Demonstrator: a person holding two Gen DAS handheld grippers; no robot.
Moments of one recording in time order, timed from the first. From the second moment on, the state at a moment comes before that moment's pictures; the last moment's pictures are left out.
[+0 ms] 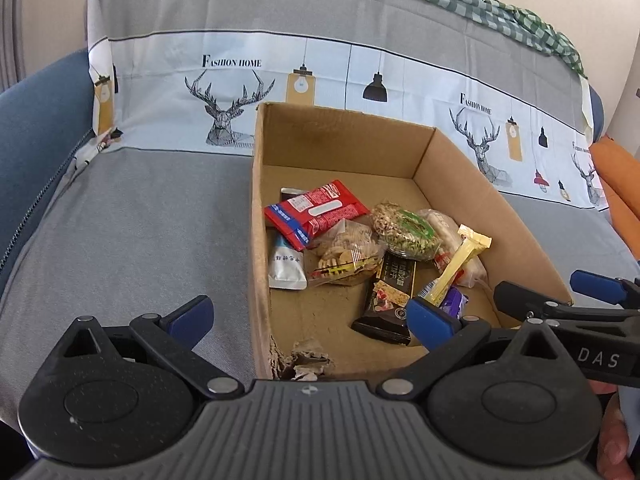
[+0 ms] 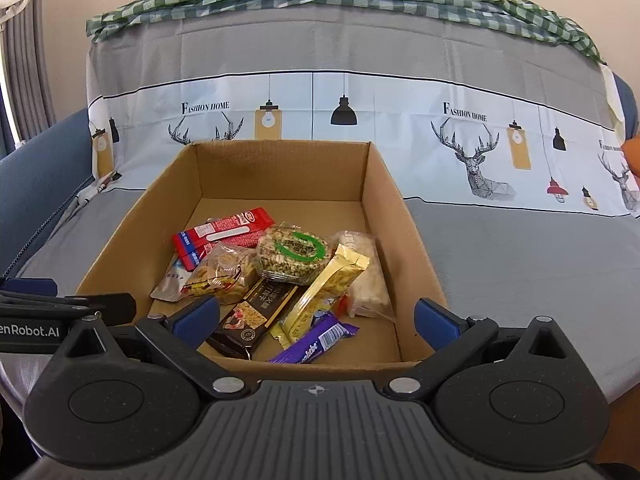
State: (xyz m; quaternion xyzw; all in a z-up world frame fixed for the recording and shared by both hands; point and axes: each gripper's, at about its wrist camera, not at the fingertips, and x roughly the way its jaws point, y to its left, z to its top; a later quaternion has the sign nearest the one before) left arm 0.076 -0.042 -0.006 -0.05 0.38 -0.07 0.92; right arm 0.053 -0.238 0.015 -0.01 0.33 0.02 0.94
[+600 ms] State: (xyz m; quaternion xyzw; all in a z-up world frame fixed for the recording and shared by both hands) left arm 0.075 -0.044 -0.006 -0.05 0.37 -0.07 0.92; right arm 0.058 -0.239 0.013 -0.01 0.34 0.02 0.94
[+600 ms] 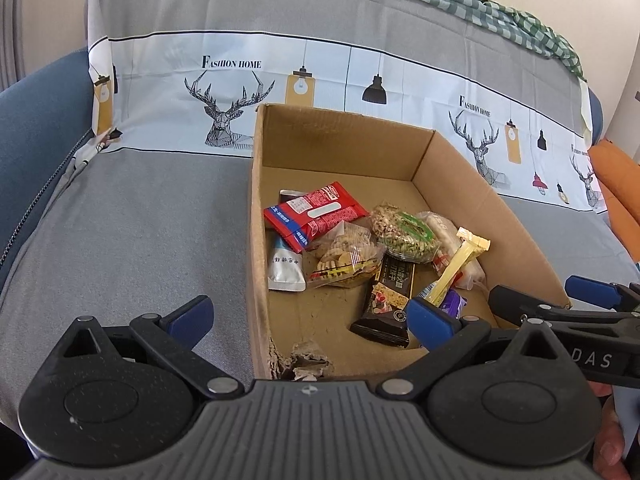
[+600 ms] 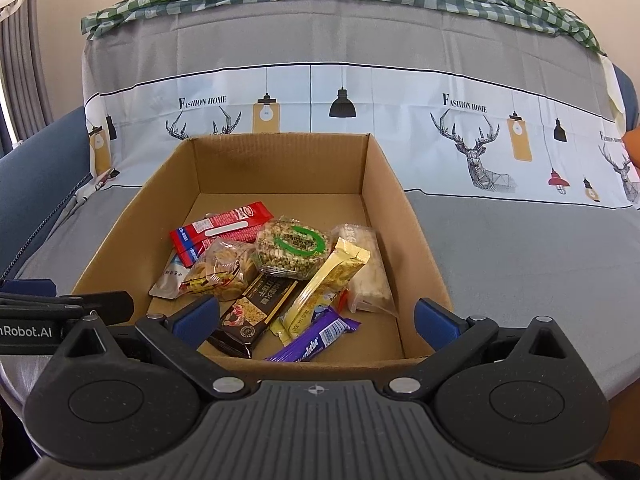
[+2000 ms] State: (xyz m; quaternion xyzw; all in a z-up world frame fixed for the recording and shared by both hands) left arm 0.075 -0.046 -0.003 -0.05 0.37 -0.07 0.93; right arm 0.057 -0.238 0.013 -0.01 0.34 0.02 0.94
